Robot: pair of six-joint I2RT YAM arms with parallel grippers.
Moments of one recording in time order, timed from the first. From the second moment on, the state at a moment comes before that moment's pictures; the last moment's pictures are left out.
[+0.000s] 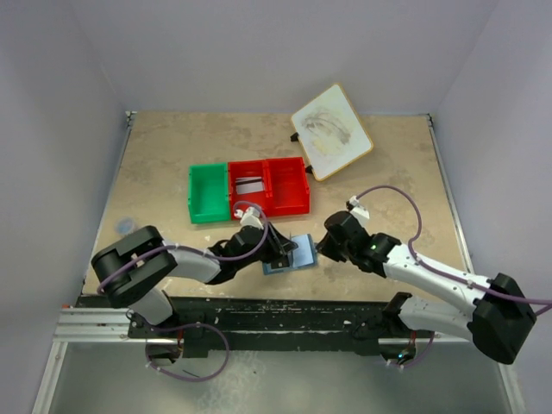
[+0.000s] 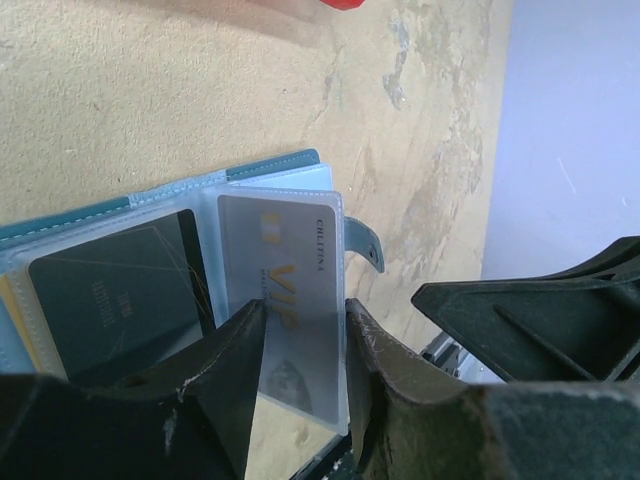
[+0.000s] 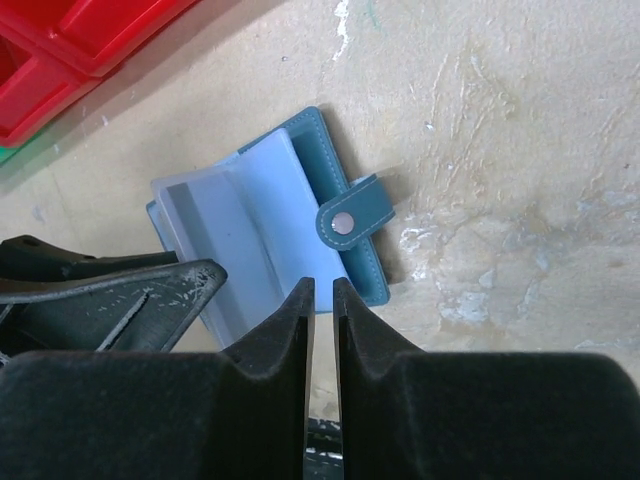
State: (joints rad) left arm -0.95 1.58 0.45 0.67 -0.10 -1.25; right arm 0.81 1.10 0.61 -0.42 0.28 1.13
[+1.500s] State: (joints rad) left arm -0.95 1.35 0.46 0.12 -0.32 -1.03; right arm 0.68 1.51 0.50 0.30 -0.25 0.96
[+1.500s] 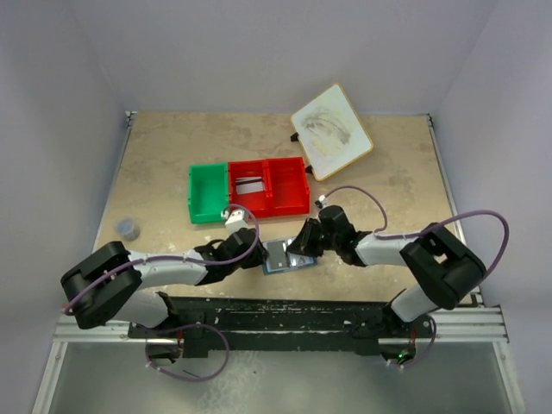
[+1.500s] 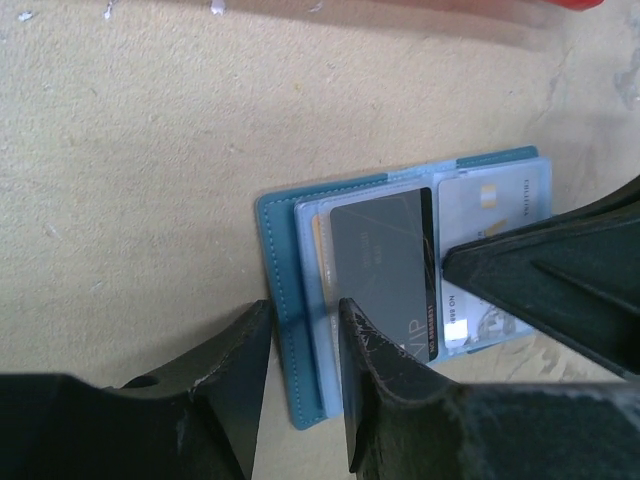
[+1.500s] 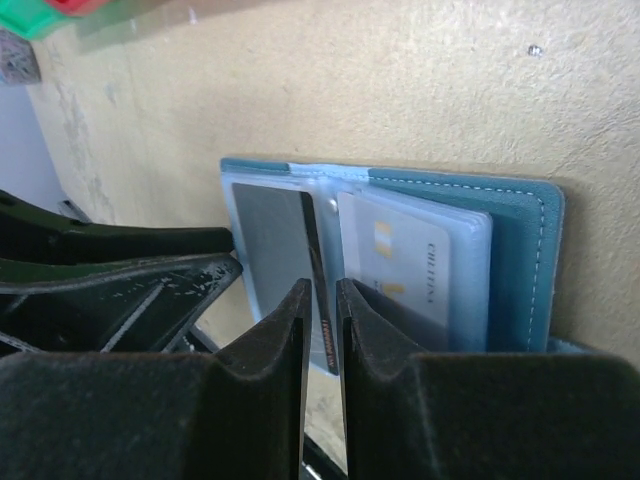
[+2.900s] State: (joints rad) left arm -0.95 1.31 0.48 0.13 -0.29 -0.94; right arm 0.67 1.61 0.35 0.64 -0.35 1.14
